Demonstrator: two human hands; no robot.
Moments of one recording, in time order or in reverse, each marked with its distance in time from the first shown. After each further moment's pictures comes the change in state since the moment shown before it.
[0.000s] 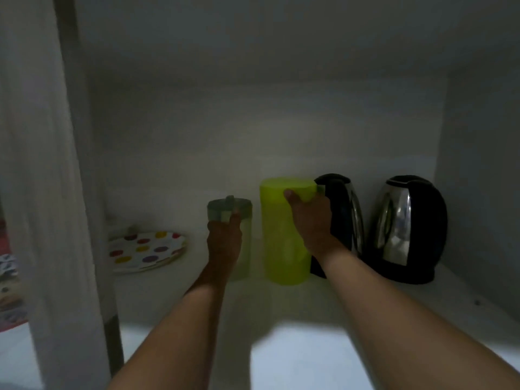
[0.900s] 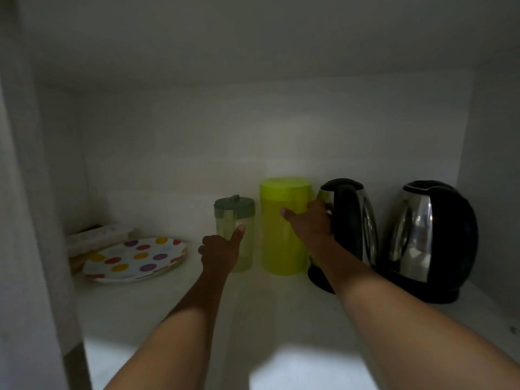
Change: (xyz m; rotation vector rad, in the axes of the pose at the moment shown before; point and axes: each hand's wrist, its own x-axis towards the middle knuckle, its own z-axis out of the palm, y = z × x) left_hand -0.002 0.017 -0.010 0.608 0.005 -0.056; right_hand 0.038 0.017 0.017 -0.231 -0.158 0.105
